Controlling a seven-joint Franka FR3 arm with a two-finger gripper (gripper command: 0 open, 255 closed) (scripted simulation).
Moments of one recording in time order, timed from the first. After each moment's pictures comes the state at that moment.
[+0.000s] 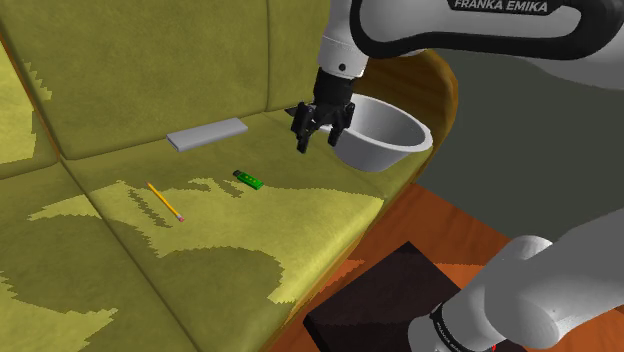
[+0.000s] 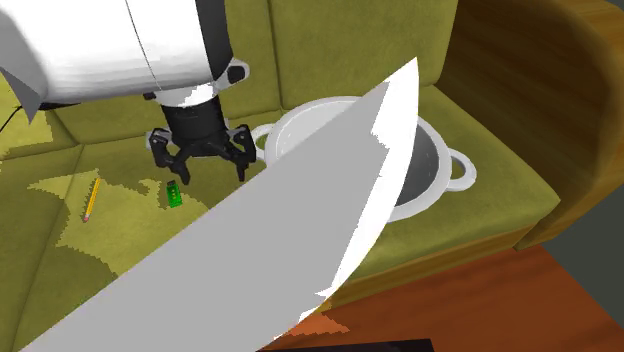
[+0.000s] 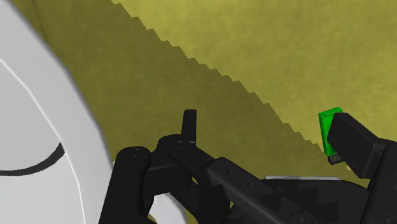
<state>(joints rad) 0.10 -0.24 0.26 -2.01 0.11 1.75 0.28</state>
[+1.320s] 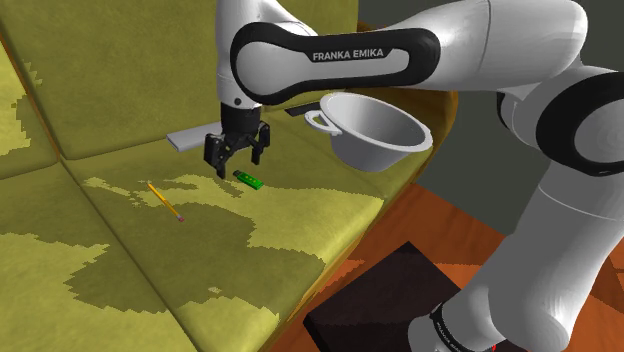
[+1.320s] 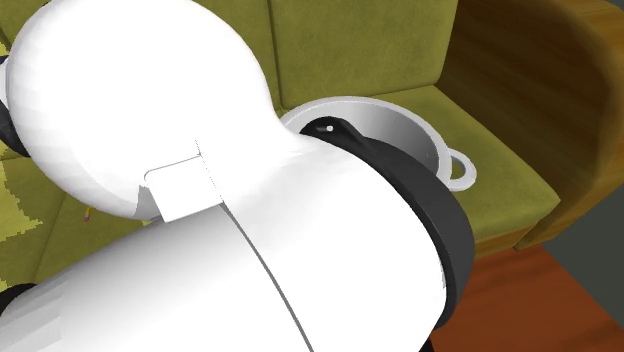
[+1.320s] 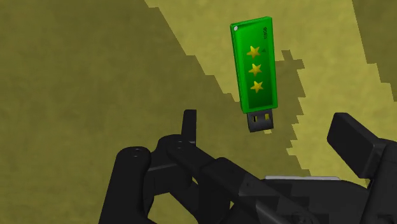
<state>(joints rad) 0.23 0.27 0.37 -1.66 -0.09 1.86 0.41</state>
